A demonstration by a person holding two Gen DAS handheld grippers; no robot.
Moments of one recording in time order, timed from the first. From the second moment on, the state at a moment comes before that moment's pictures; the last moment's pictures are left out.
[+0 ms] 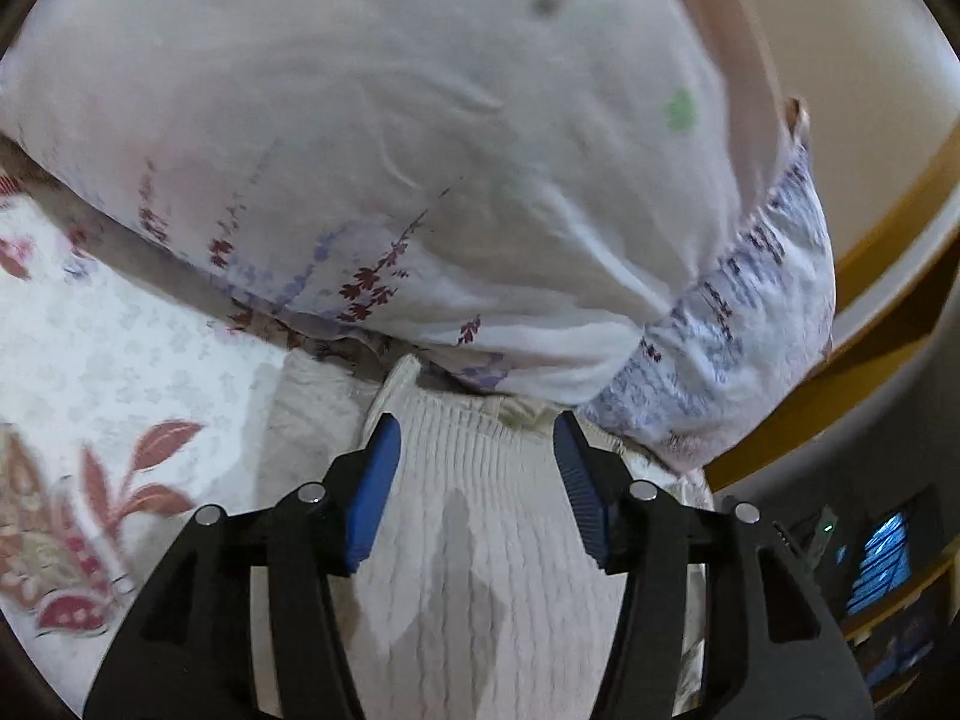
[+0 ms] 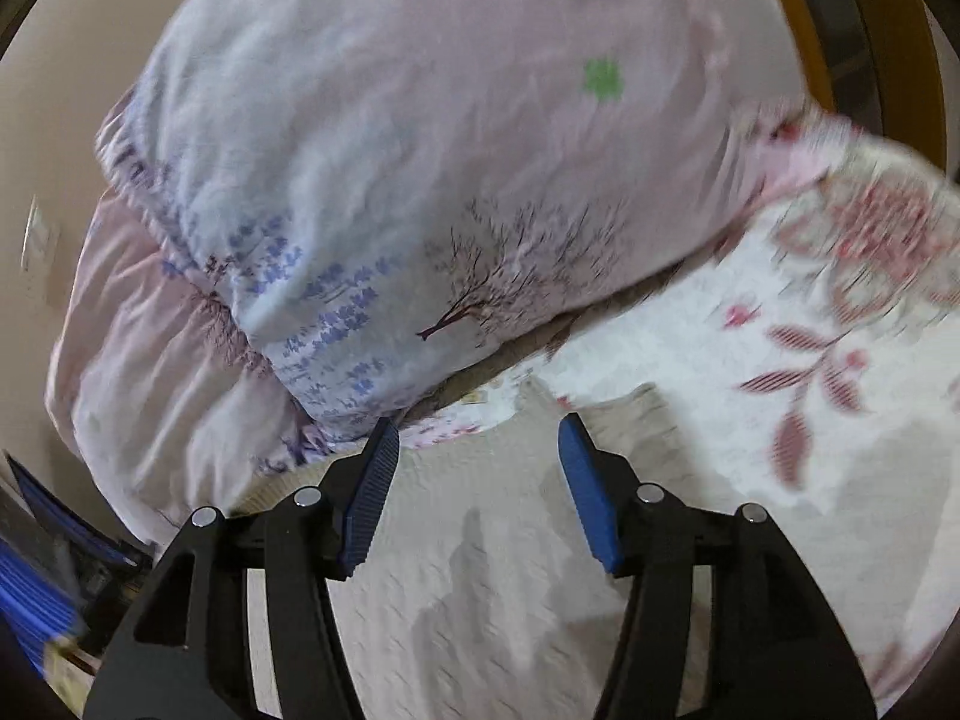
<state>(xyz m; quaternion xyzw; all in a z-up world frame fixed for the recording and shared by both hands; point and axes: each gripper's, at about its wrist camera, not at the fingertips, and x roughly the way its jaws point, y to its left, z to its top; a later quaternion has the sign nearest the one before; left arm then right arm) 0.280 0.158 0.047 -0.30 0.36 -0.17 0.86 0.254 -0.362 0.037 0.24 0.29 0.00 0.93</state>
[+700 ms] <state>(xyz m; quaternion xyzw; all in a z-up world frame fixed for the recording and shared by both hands) 0.212 0.153 0.020 -0.19 0.42 -0.14 0.88 0.173 -0.363 0.020 0.14 0.33 -0.02 0.93</state>
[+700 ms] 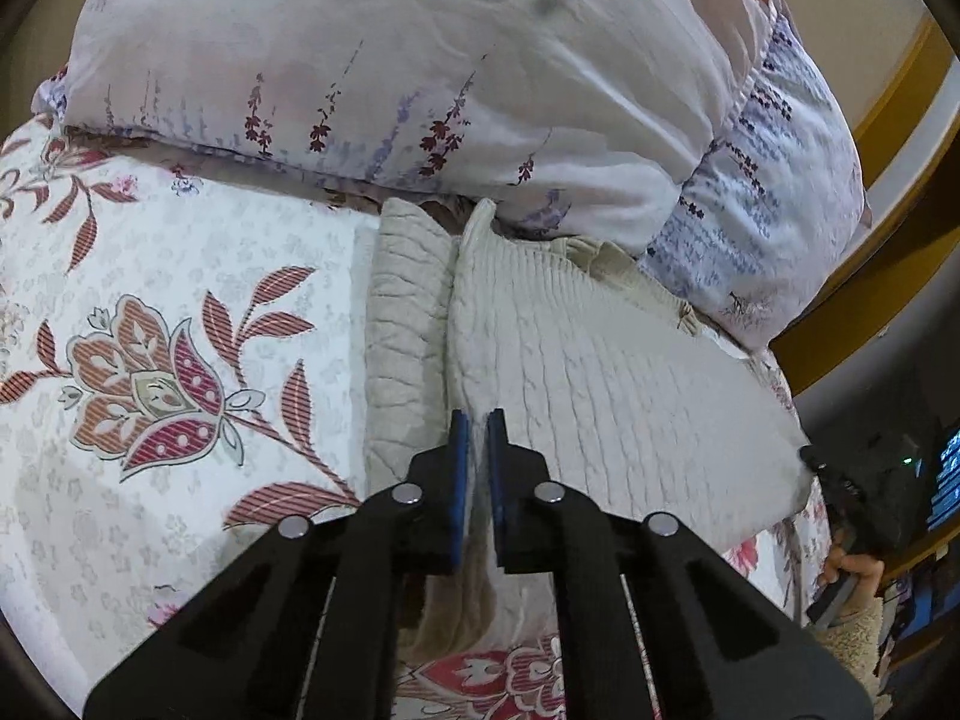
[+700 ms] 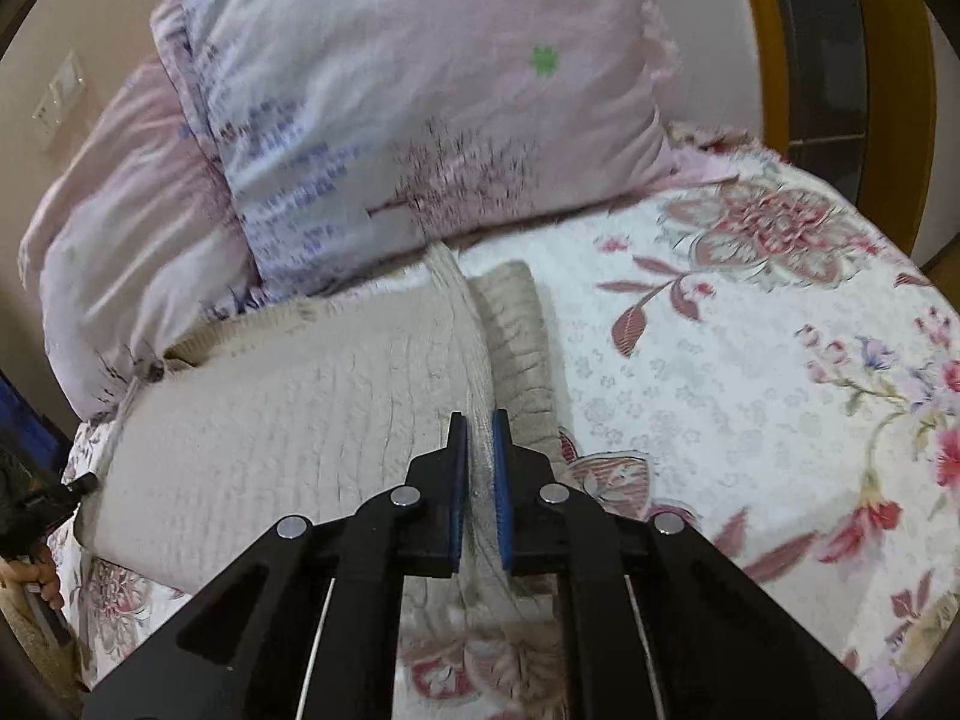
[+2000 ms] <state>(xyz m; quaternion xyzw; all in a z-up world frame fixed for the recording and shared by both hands) 0.226 0.187 0.005 -0.31 0.41 -0.12 0.85 0.246 -0.198 -0.010 -0.01 0.40 0.09 0.91</state>
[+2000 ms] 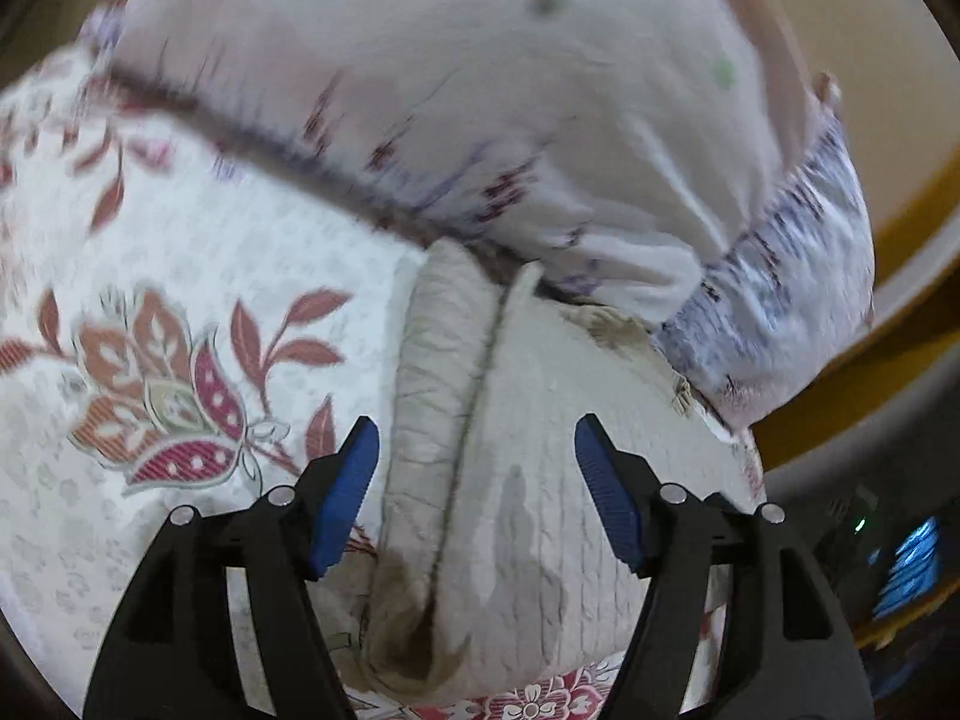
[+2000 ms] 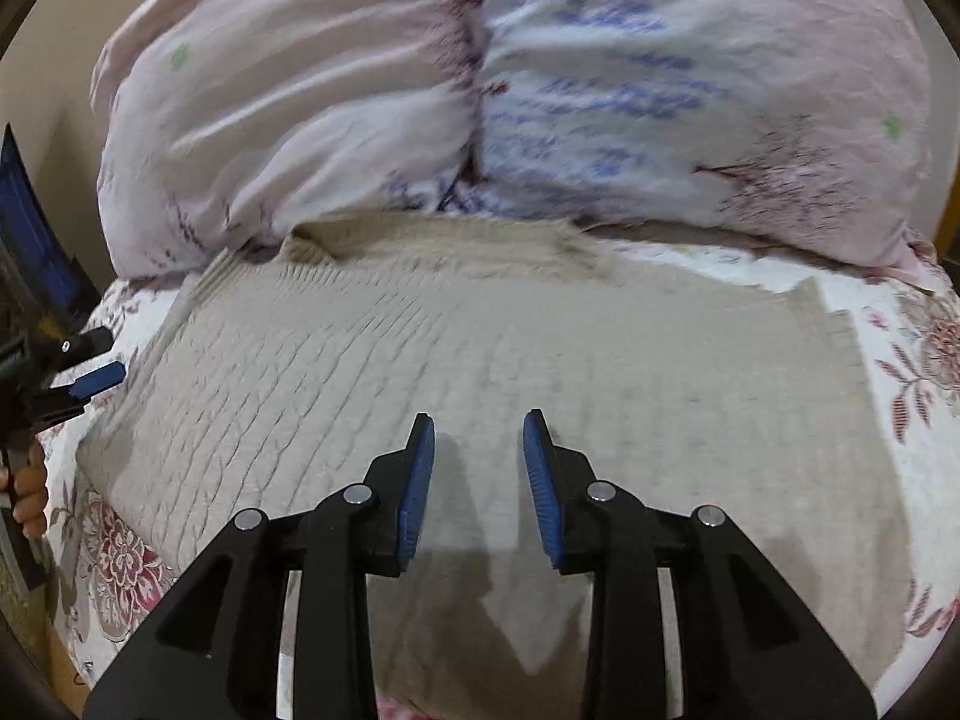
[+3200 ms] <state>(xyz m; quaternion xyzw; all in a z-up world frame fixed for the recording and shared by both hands) 0.247 0.035 0.098 -0.32 0.34 -0.30 0.83 0.227 -0.252 0.020 0.08 0.37 0.09 0.92</state>
